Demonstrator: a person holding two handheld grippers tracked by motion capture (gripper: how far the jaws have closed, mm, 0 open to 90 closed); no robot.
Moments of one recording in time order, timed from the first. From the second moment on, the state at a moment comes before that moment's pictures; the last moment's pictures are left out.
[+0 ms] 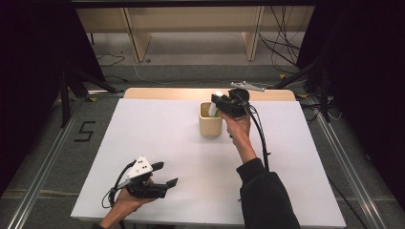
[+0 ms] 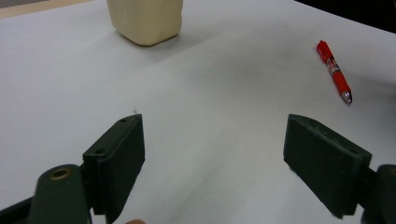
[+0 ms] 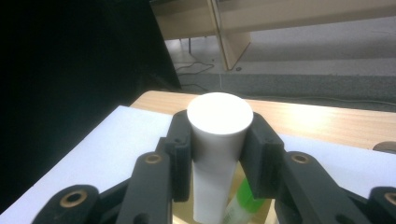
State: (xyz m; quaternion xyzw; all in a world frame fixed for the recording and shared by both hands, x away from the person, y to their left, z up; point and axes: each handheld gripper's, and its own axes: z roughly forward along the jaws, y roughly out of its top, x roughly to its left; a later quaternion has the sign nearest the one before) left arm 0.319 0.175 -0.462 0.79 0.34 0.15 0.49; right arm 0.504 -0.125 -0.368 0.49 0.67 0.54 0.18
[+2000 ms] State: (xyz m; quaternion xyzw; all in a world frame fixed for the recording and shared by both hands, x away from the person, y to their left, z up) left arm 0.320 0.175 -0.463 0.79 0.34 0.14 0.49; right arm 0.472 -0.160 -0.370 0.47 0.70 0.51 0.17
